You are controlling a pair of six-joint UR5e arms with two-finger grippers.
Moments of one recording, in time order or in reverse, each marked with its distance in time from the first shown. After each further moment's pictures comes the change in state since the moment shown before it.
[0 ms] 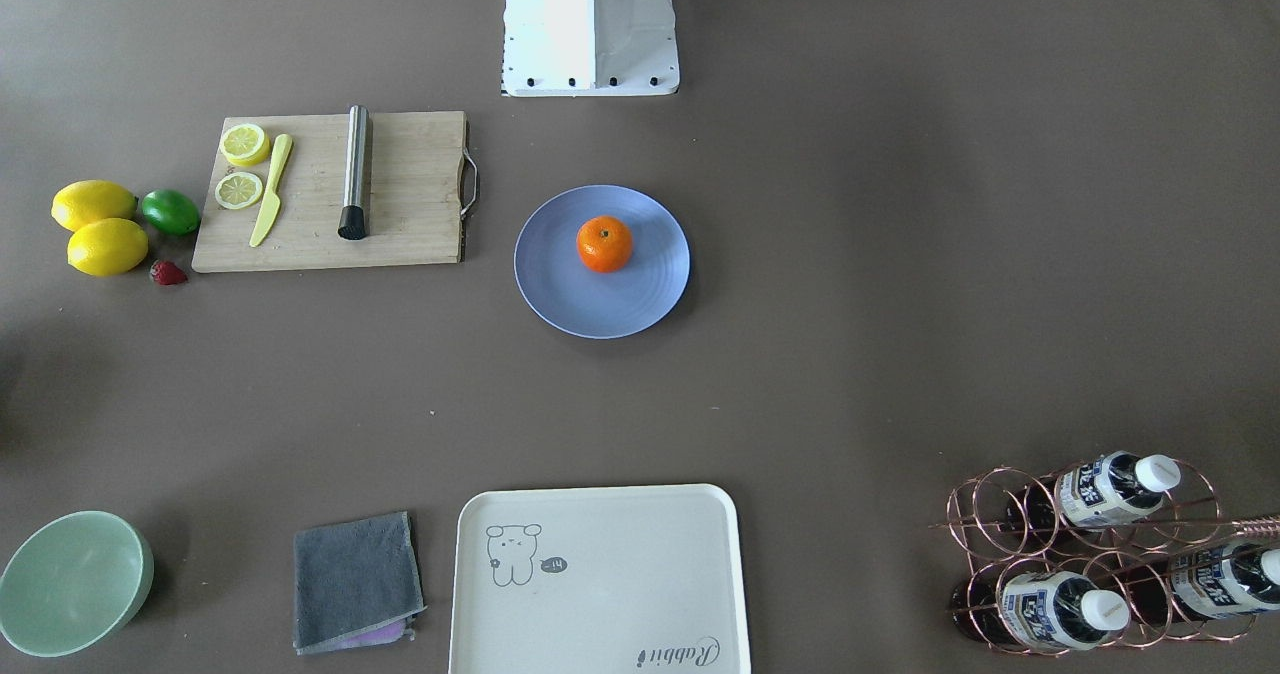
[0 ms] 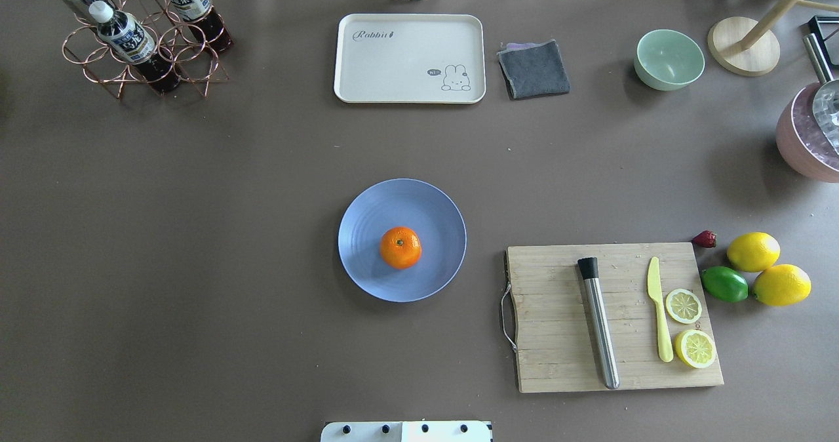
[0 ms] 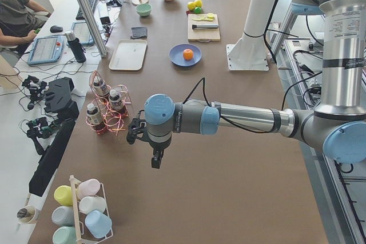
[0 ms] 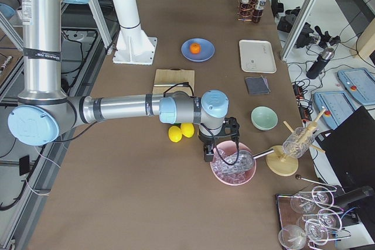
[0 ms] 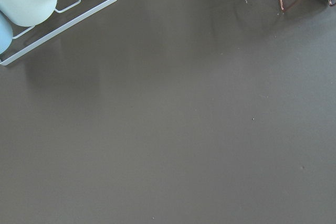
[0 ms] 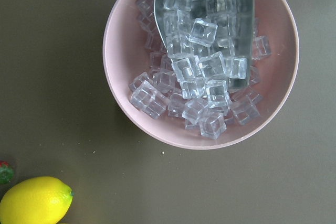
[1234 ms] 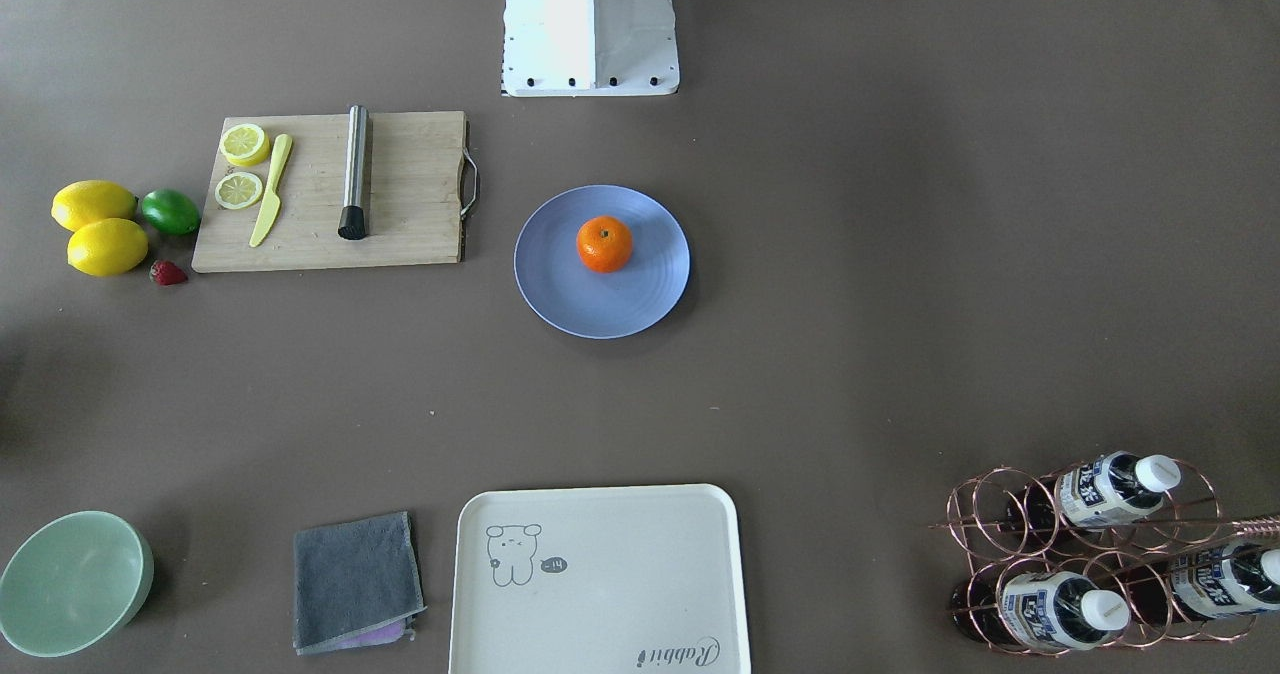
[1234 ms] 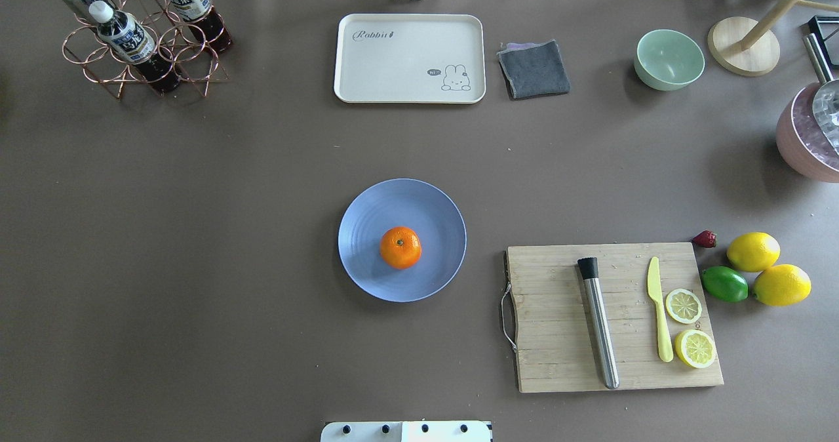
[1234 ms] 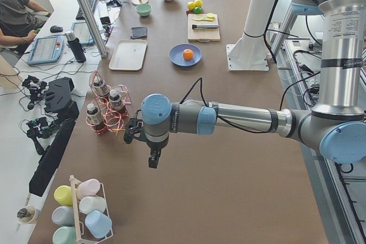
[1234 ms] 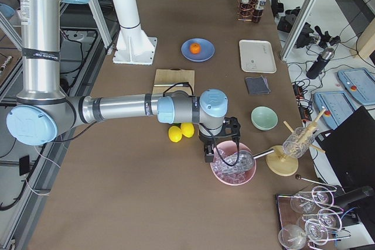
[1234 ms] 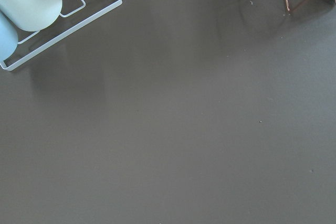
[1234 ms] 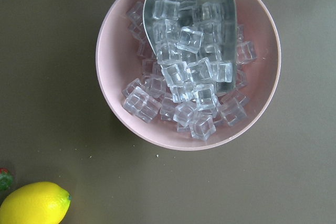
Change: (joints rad) left arm 0.001 -0.018 0.015 -0.005 0.000 -0.003; right arm 0.027 -0.005 0.006 -0.001 -0.002 0.010
